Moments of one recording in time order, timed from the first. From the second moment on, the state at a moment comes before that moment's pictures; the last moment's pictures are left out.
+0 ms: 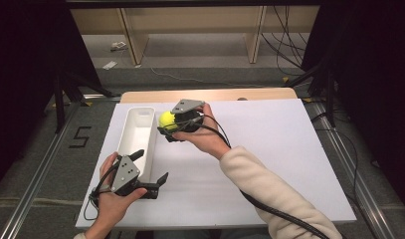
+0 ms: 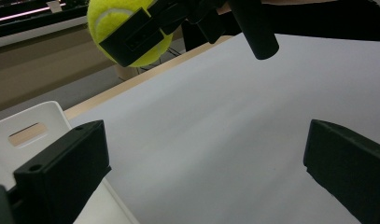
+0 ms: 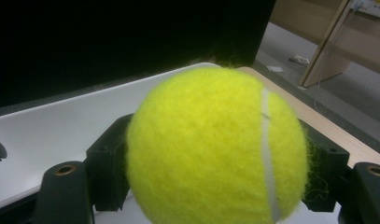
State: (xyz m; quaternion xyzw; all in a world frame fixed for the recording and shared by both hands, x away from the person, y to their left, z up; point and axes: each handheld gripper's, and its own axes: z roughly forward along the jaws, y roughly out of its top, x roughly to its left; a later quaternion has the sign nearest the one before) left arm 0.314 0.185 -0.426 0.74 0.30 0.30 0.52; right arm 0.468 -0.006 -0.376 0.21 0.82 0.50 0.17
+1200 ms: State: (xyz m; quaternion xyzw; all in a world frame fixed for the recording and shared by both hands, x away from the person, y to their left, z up) left arm 0.314 0.185 -0.426 0.74 0.30 0.30 0.52; right arm 0.473 0.004 -0.375 0.21 0.82 0.50 0.16
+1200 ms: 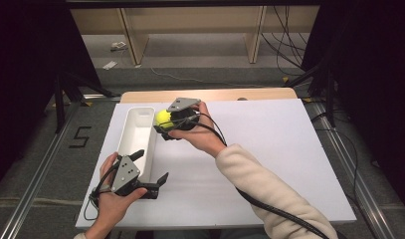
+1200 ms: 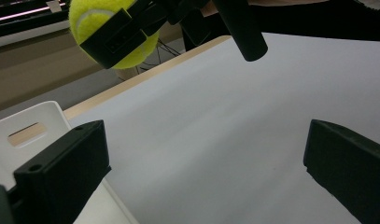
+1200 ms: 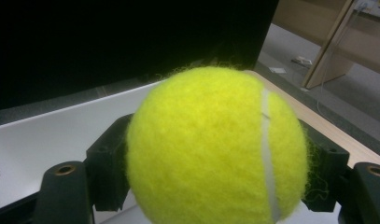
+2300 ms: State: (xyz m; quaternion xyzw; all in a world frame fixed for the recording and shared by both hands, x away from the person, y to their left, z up) left arm 0.314 0.186 -0.425 0.74 0.30 0.30 0.52; right arm 0.480 0.015 -0.377 0.22 0.82 0.50 0.16
